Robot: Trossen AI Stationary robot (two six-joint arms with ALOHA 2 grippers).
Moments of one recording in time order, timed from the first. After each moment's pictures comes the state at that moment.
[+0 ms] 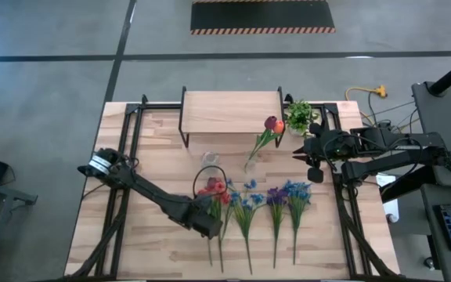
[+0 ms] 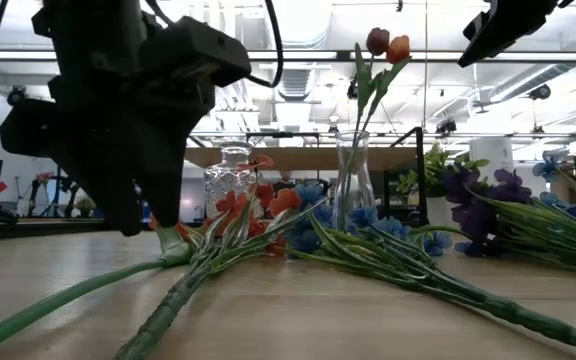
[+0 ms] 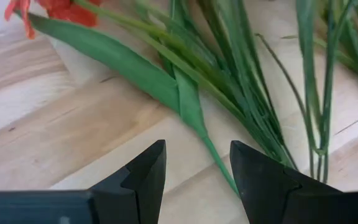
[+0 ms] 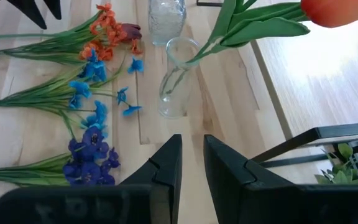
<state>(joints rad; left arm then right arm) -0.47 1.86 1.27 -0.70 -0.19 -1.54 0.04 0.82 0.93 -0.88 0.20 0.06</state>
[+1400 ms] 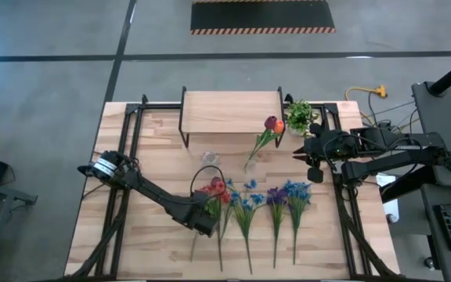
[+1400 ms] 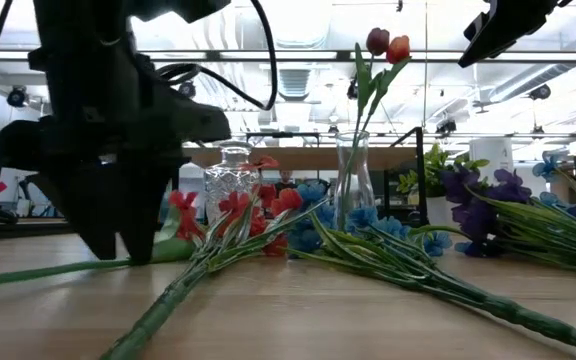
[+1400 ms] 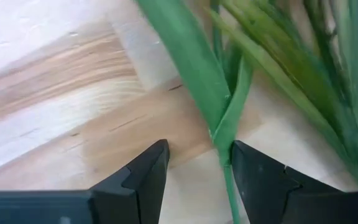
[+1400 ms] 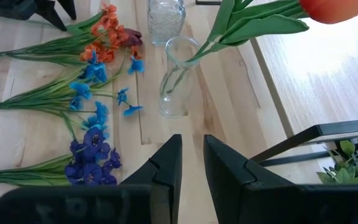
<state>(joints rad) -0.46 1.92 1.24 -0.82 -0.19 -1.59 0.04 0.82 0.93 -0.88 0.20 0.08</state>
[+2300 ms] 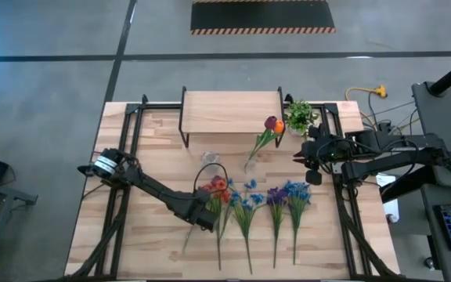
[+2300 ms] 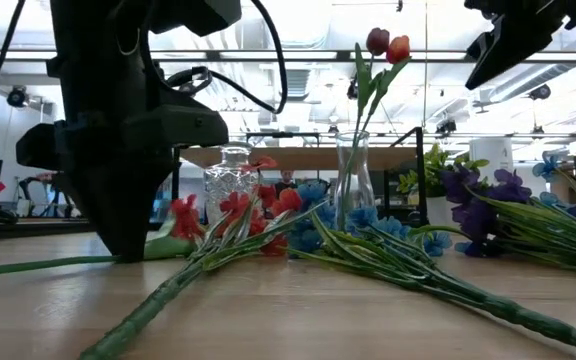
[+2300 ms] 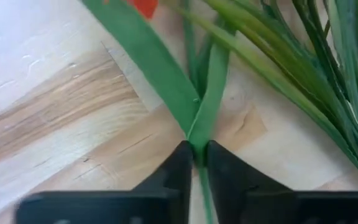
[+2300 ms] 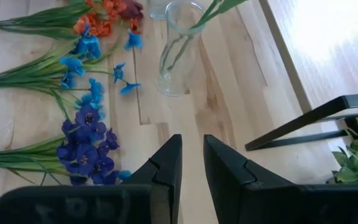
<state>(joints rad) -0.41 1.92 1.23 -0.81 -0.18 -1.43 0.04 0.82 0.85 -0.89 0.20 0.10</state>
